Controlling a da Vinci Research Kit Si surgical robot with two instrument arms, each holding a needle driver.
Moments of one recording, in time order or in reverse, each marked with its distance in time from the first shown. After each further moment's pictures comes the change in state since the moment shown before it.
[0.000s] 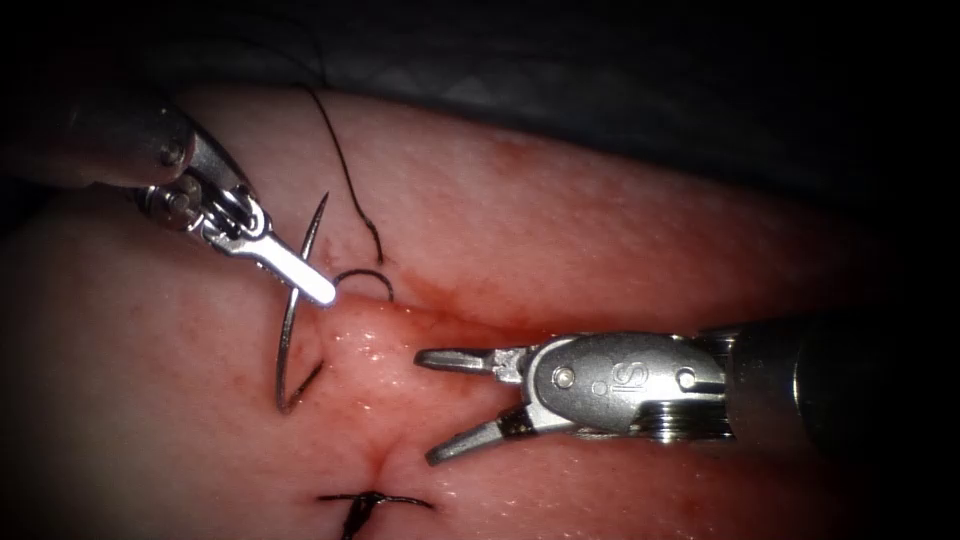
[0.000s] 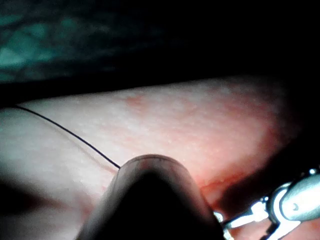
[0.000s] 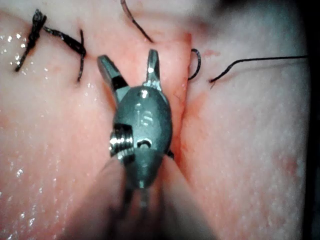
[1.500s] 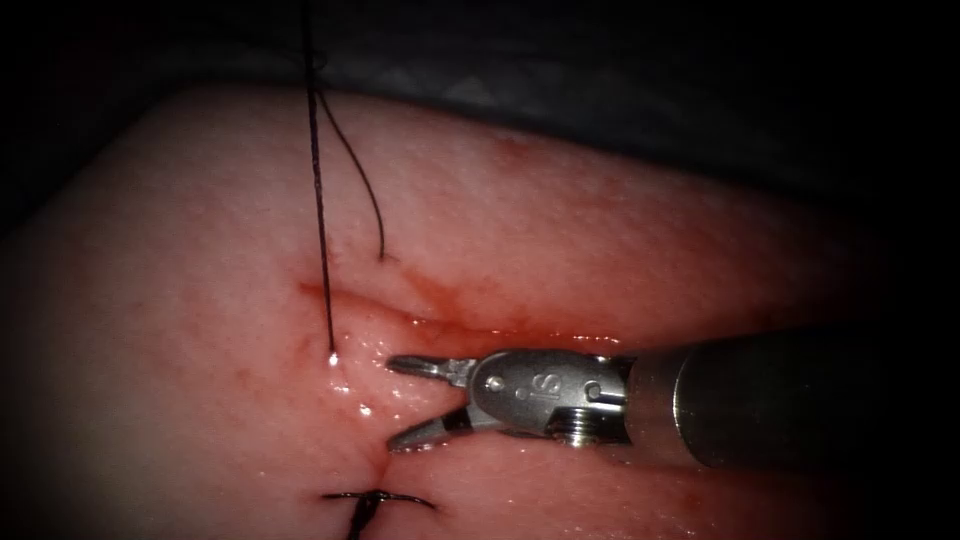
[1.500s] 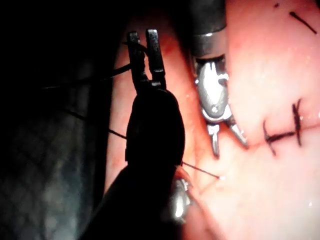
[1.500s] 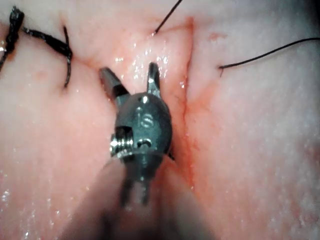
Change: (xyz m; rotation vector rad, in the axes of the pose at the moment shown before) right arm -0.008 0.001 0.006 -0.062 -0.110 0.115; left arm -0.007 0.028 -0.007 0.224 0.802 1.896
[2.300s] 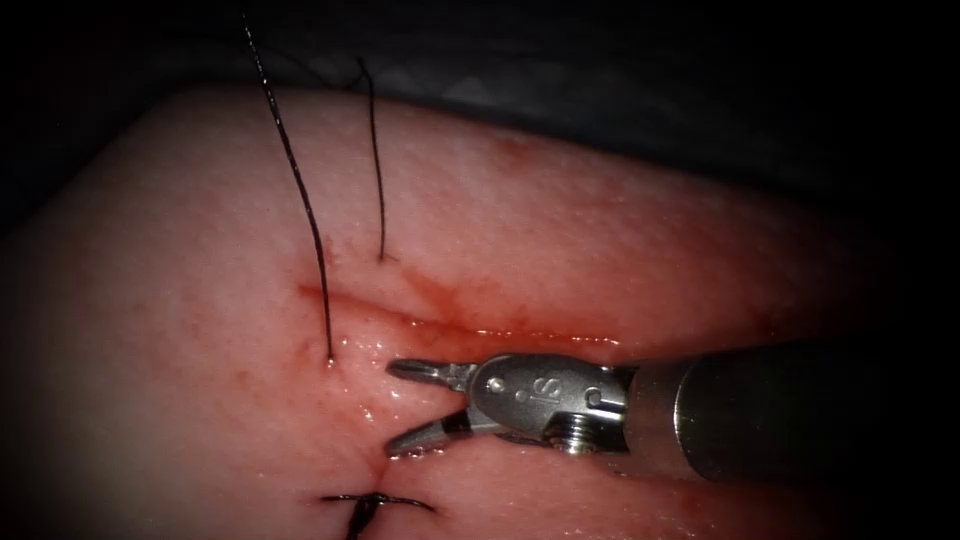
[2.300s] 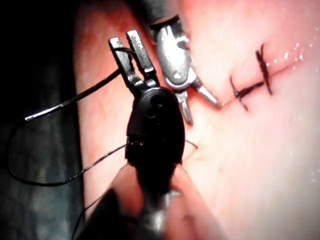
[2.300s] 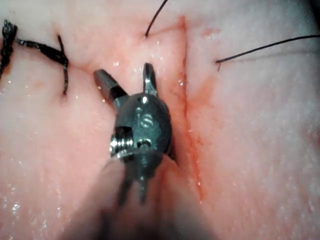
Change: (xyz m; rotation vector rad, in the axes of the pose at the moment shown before) right arm 0.001 0.000 0.000 -0.028 0.055 0.135; left arm -0.009 0.007 -0.004 0.060 -0.066 0.051
